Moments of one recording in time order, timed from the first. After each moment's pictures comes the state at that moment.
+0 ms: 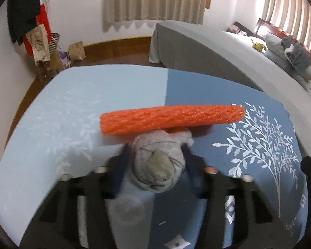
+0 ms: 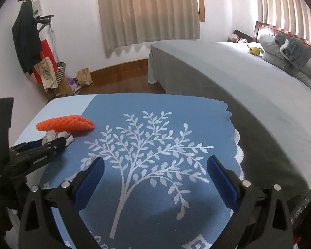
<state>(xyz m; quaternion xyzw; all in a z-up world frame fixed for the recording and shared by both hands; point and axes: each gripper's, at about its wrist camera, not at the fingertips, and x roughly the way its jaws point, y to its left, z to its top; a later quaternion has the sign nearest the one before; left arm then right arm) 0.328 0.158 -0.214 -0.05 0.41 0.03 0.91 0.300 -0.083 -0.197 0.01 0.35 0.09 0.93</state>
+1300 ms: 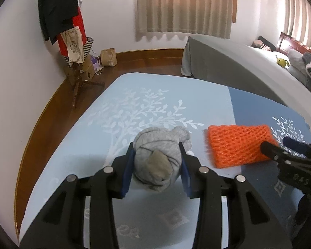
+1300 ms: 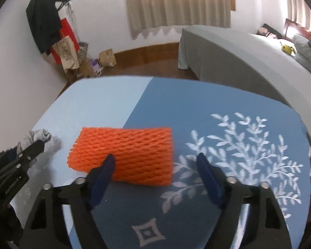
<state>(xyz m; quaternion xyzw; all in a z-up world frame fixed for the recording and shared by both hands) 0.278 0.249 -0.191 -0.05 0.37 0.13 0.92 0.351 0.052 -0.223 -0.01 0.40 0.18 0.90</state>
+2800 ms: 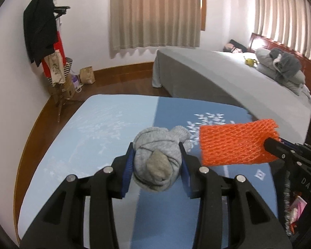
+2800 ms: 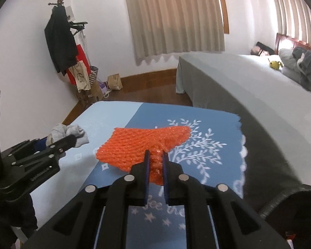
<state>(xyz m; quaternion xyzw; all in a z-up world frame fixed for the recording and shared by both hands) 0.181 0.118 -0.109 -0.02 0.32 0.05 0.94 0.196 -0.076 -0.120 0.01 0.31 0.19 0.93</state>
